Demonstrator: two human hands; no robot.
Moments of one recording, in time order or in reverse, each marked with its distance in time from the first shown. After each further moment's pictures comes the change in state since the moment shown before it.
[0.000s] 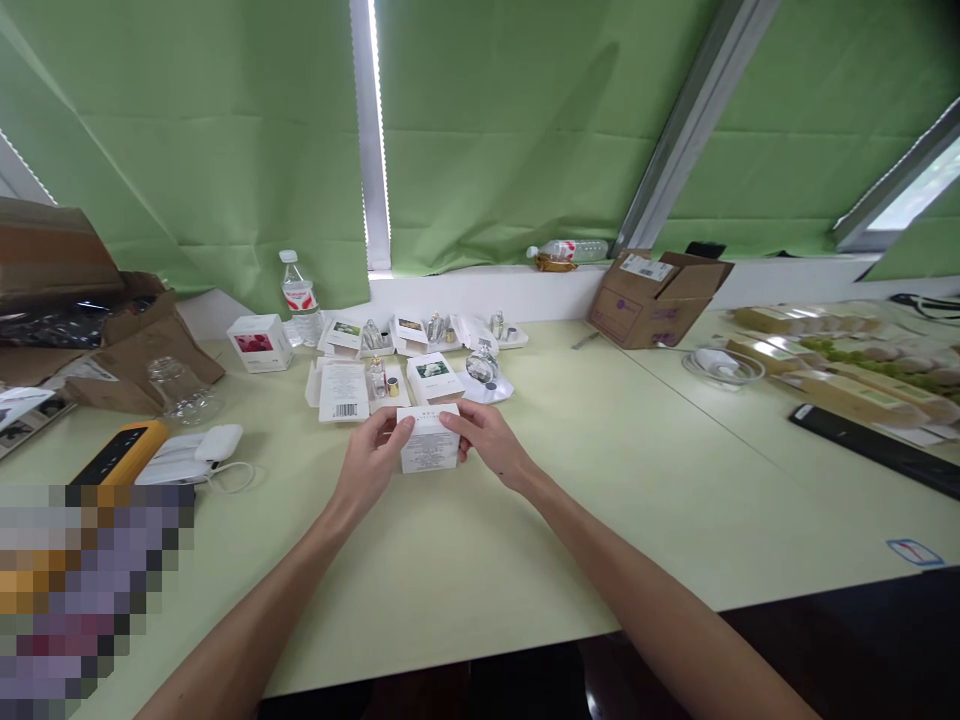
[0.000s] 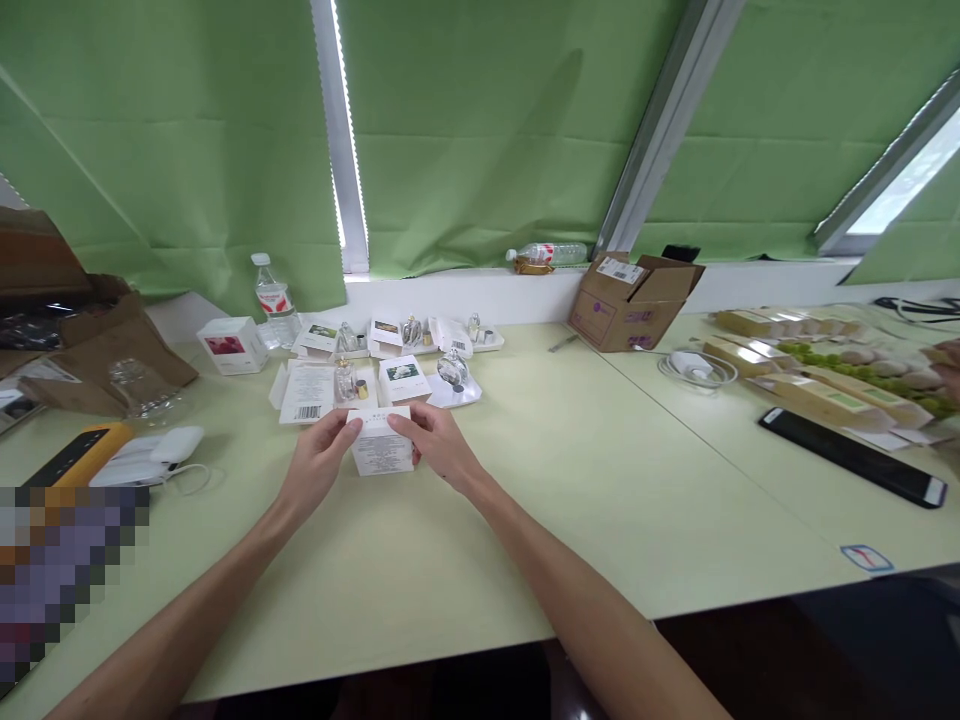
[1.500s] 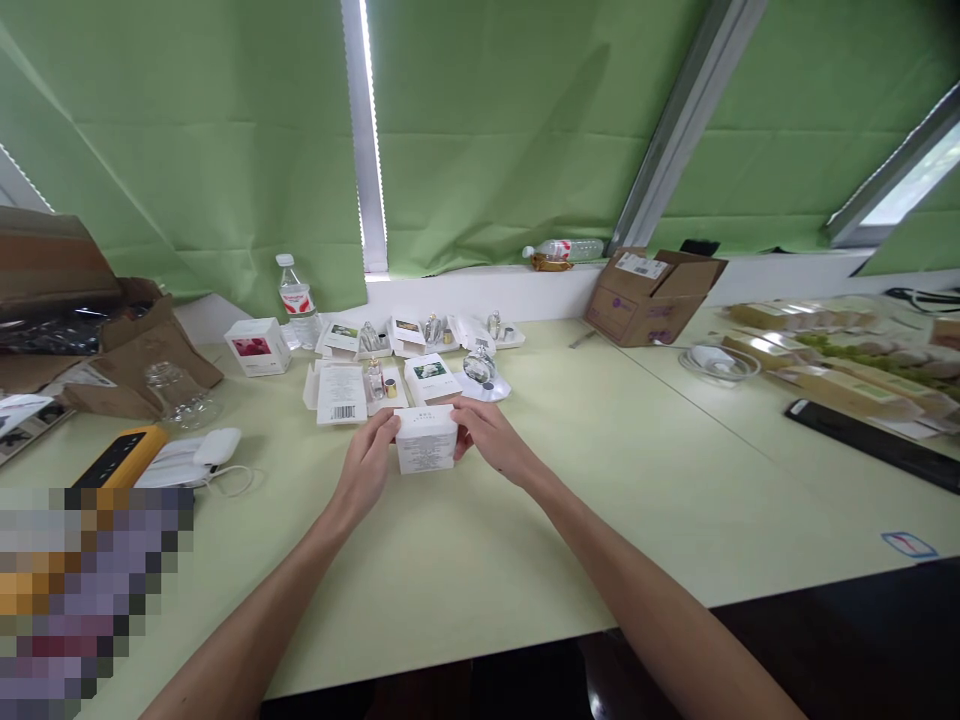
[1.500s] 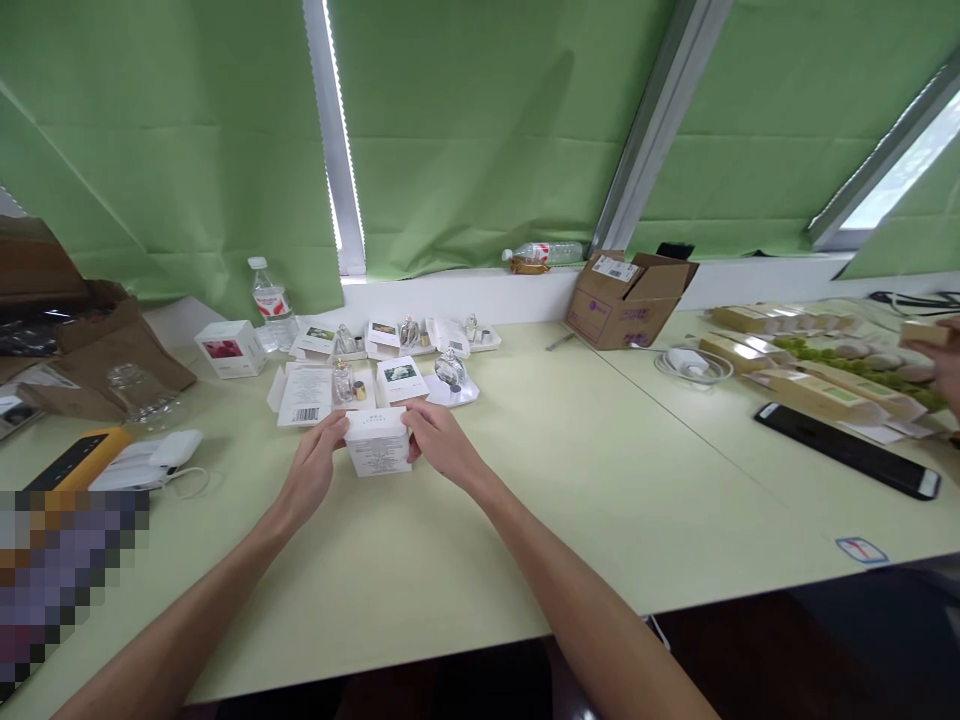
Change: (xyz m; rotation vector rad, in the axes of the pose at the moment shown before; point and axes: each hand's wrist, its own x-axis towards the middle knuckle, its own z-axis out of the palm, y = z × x) left_hand -0.002 0.002 0.001 -0.012 -0.025 -0.009; right_hand -0.002 -0.009 -0.005 -0.070 -0.002 0.036
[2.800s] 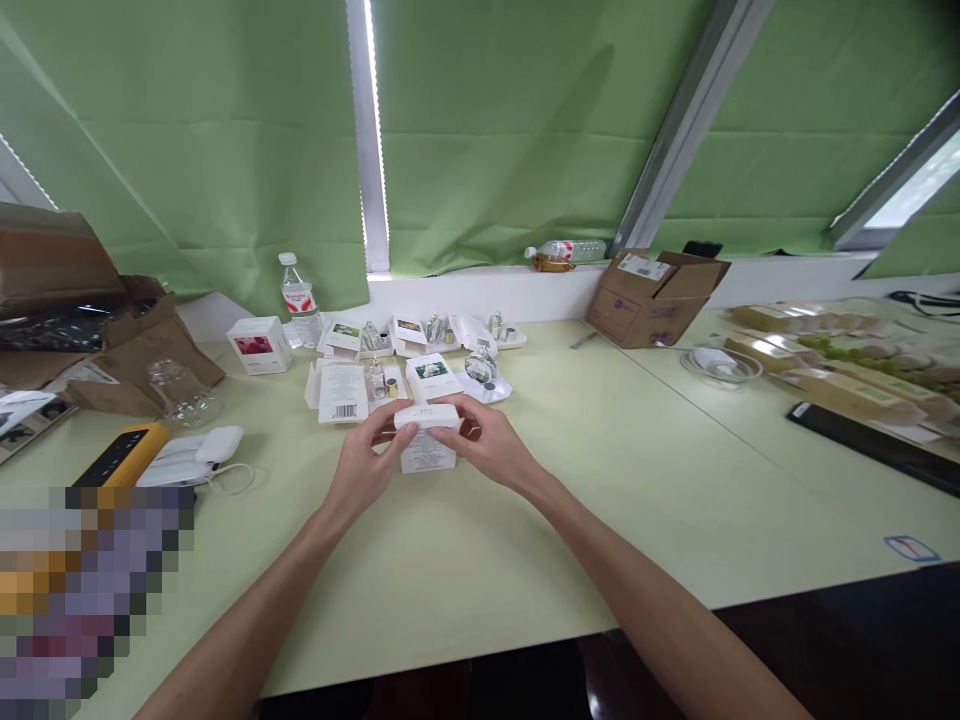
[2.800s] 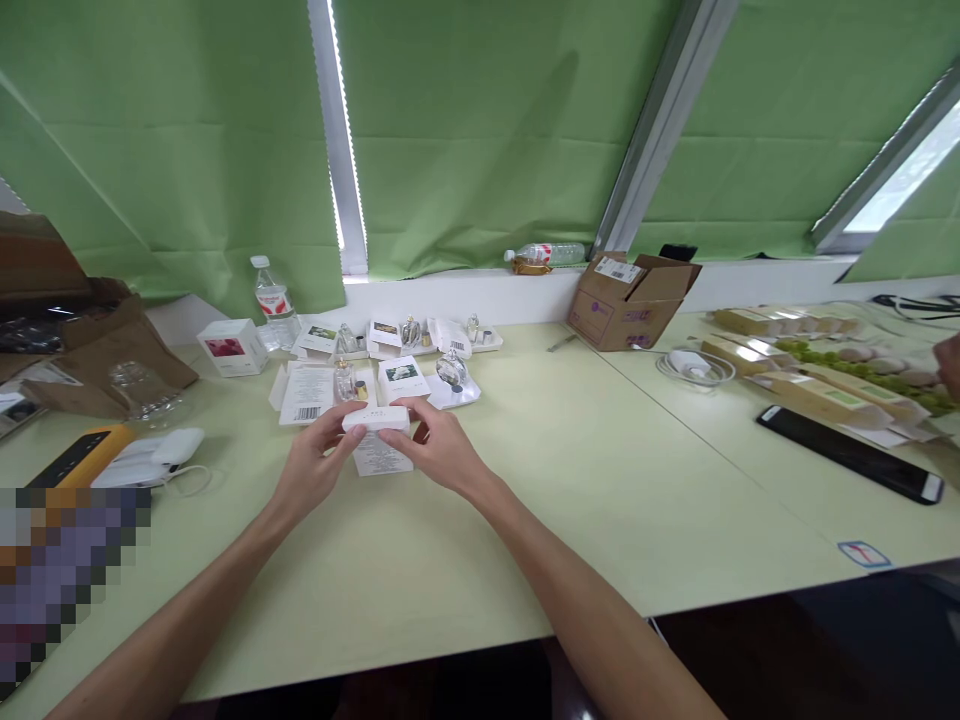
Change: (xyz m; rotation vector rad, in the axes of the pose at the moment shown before) left_hand 0.001 -0.004 -0.008 0.177 -0.002 0.143; right_hand -0.009 0.001 0.004 -0.292 0.045 -0.178
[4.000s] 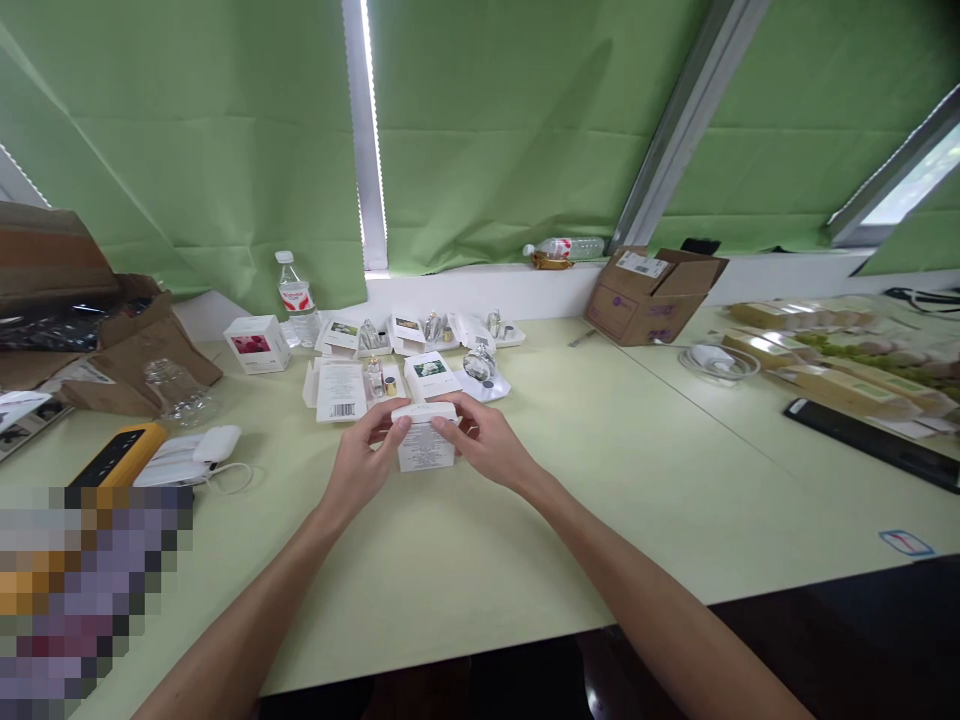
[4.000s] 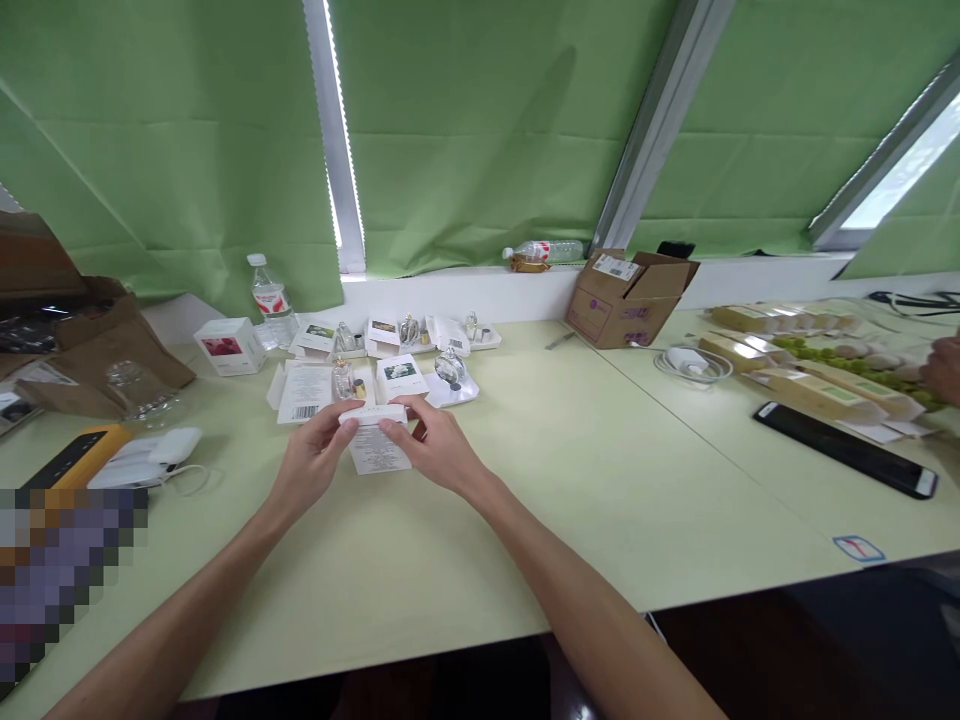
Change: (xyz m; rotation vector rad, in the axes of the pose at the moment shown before) left_hand 0.000 0.001 -0.002 -0.012 -0.001 -0.014; right_hand -0.001 0.000 0.002 0.007 0.002 0.008
